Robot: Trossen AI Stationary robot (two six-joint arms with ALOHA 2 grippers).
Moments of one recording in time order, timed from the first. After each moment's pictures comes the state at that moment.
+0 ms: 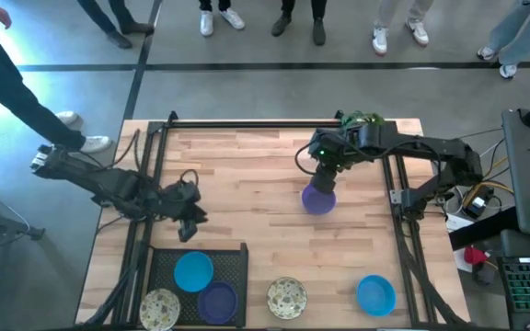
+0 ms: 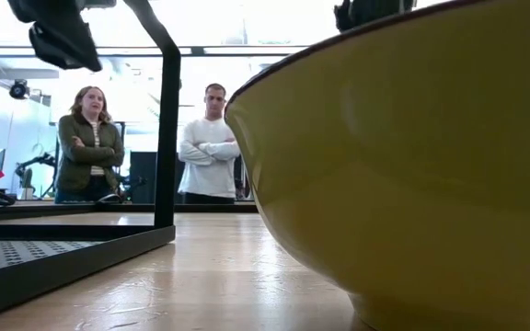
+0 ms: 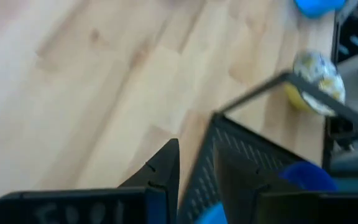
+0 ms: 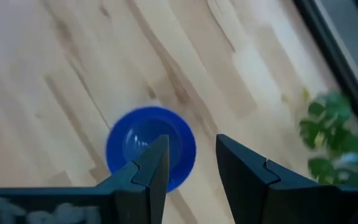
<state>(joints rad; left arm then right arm) -0.33 0.89 0.85 -0.77 -0.19 -0.76 -0.16 1.49 1.48 -1.22 0.17 0.35</state>
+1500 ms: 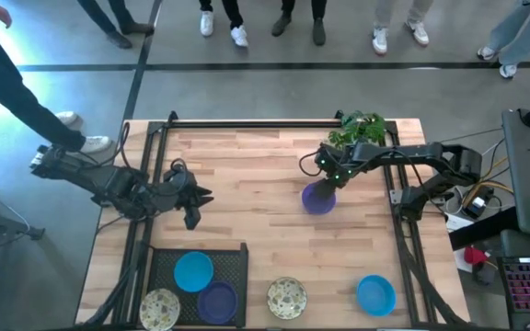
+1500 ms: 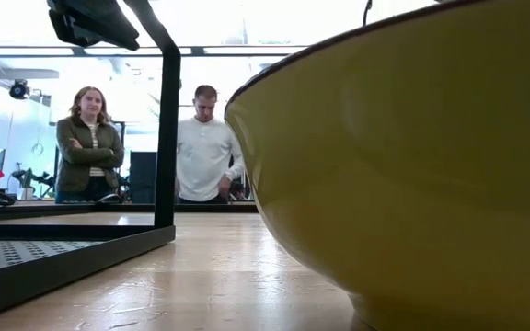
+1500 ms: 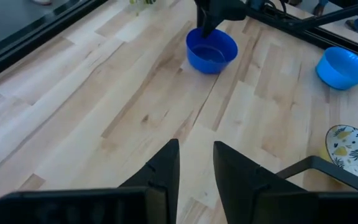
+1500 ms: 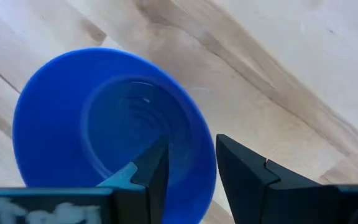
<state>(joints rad) -0.33 0.87 0.90 -0.71 -0.50 -0.65 -0.37 1.49 0.82 -0.66 -0.13 0.58</state>
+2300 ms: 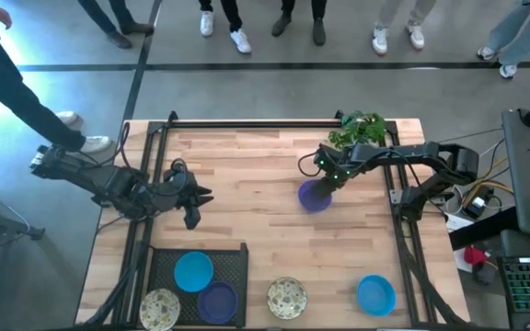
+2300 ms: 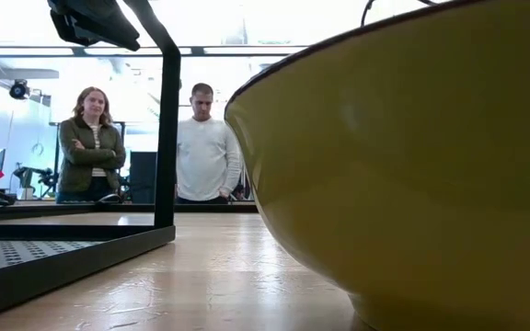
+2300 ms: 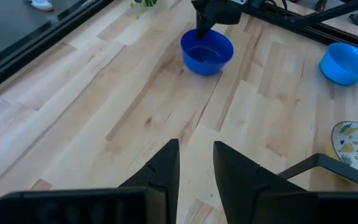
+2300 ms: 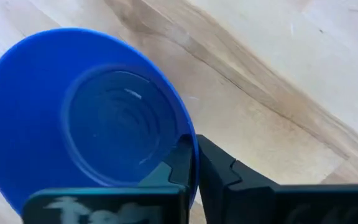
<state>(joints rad) -0.33 0.87 0.90 -0.71 -0.51 -0.62 -0.37 1.51 0.81 -0.62 -0.10 0.63</state>
